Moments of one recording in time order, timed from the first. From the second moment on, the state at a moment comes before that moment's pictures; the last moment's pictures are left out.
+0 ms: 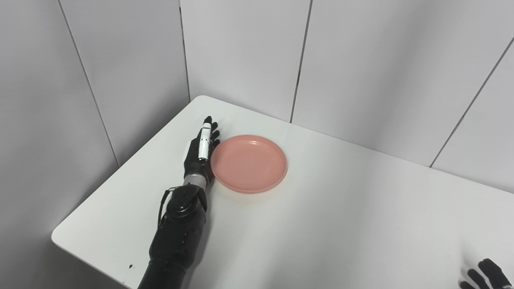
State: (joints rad) left arm -0.39 0.14 0.30 0.29 -0.29 0.10 0.14; right arm 0.09 -0.10 -0.10 -0.19 0.17 0.01 0.05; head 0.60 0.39
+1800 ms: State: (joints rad) left arm -0.43 0.08 0.10 0.26 -0.25 0.21 0.02; right arm 0.12 -0.05 -0.06 -0.24 0.10 0.02 0.00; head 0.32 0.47
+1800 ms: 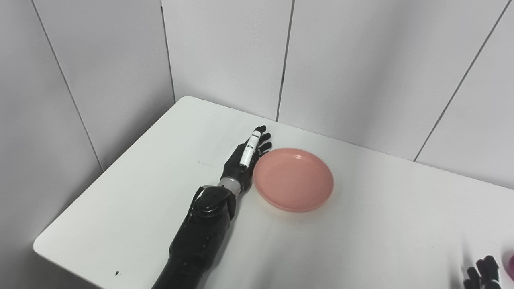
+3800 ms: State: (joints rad) left arm -0.25 -0.03 -0.05 0.01 -0.22 0.29 -0.07; right arm 0.16 0.06 0.05 -0.29 -0.07 0.02 -0.06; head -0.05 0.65
